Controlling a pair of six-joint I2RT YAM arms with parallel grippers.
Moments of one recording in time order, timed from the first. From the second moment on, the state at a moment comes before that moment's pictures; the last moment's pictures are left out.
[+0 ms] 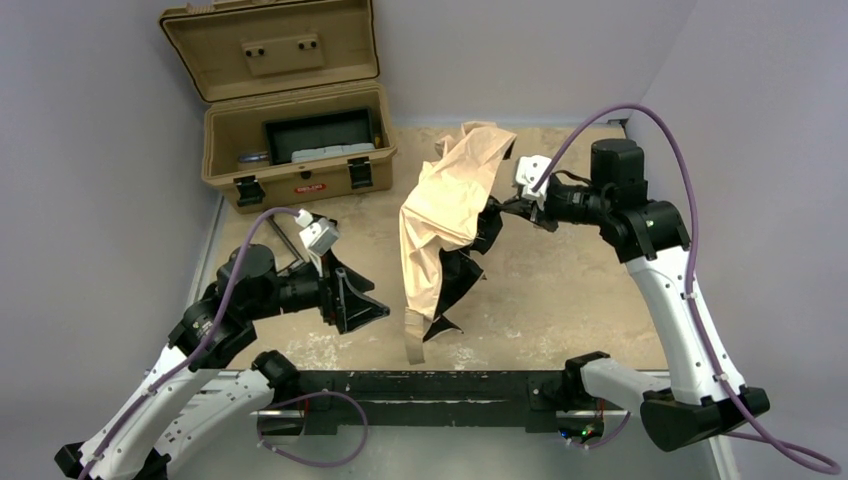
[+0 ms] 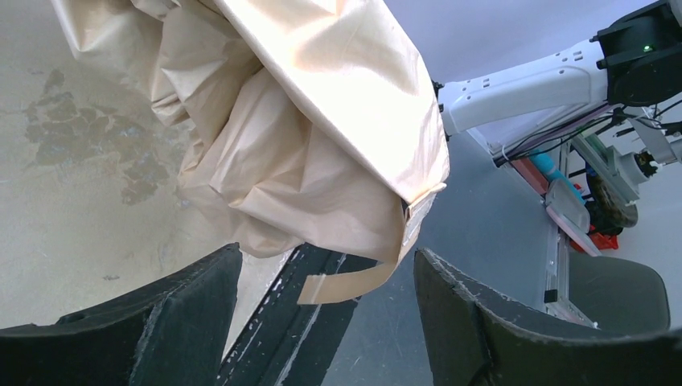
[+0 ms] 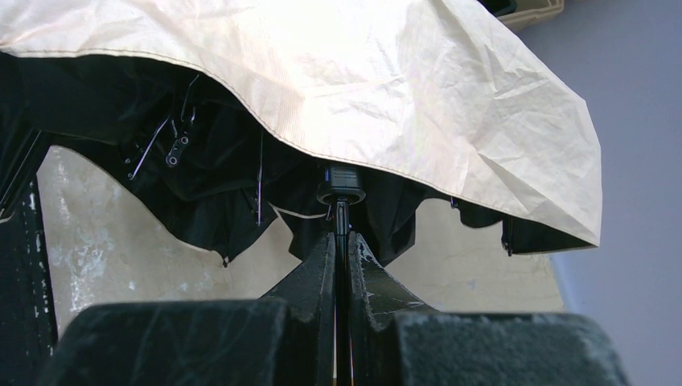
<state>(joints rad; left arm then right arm) -0.68 0.57 0.87 -0.56 0.52 -0.46 0.26 1.11 1.41 -0.87 -0.75 -0.83</state>
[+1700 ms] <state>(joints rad) -0.67 0.35 0.57 -0.38 0.23 -0.54 0.33 1.42 0.93 -0.65 -0.64 -1.19</state>
